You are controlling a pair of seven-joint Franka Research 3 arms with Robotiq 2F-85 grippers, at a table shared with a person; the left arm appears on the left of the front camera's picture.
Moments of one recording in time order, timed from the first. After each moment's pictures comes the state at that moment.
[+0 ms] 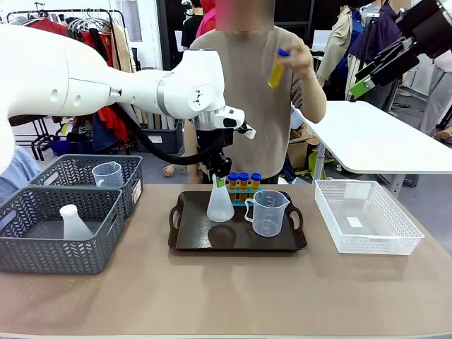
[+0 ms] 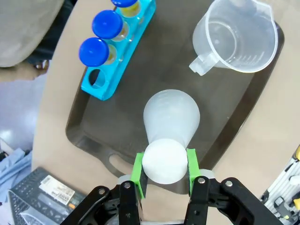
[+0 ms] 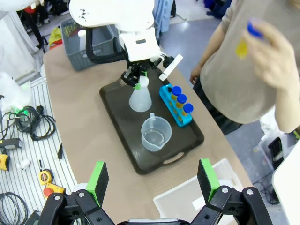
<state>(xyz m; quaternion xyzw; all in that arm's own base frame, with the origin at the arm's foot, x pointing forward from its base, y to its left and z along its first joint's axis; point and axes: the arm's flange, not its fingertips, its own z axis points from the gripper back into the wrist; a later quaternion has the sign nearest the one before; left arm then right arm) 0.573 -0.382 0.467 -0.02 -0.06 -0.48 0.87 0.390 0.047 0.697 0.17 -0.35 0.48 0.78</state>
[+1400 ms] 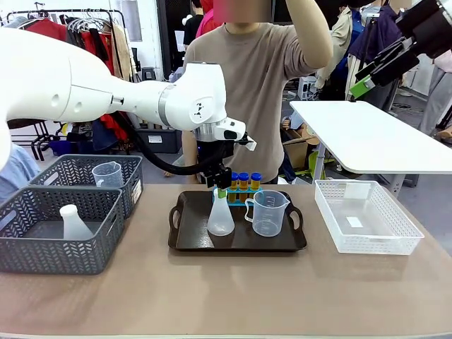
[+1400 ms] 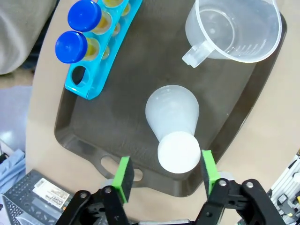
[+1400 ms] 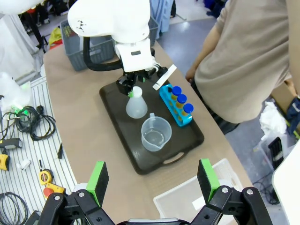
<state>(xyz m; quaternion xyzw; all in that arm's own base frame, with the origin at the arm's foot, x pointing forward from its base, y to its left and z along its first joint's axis) 0.563 -0.383 0.444 -0.02 -0.05 -0.50 0.87 0.390 0.047 0.697 0.17 -0.35 0.48 0.78</state>
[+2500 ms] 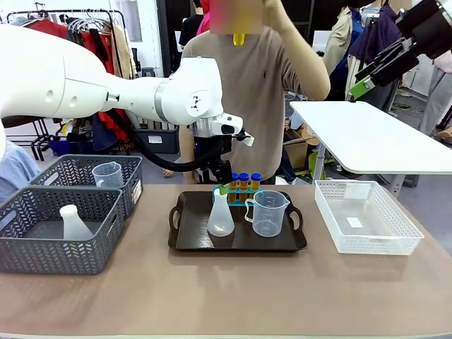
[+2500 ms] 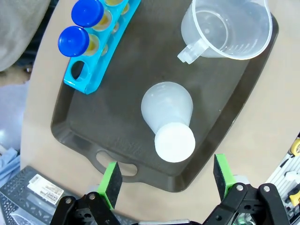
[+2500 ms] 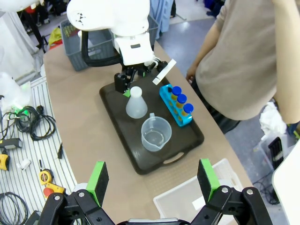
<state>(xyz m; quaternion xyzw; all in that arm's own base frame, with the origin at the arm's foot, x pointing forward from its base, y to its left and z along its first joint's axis) 0.563 -0.376 0.455 -0.04 -0.04 -0.48 0.87 0.390 0.047 0.697 0.17 -0.35 0.48 0.78</state>
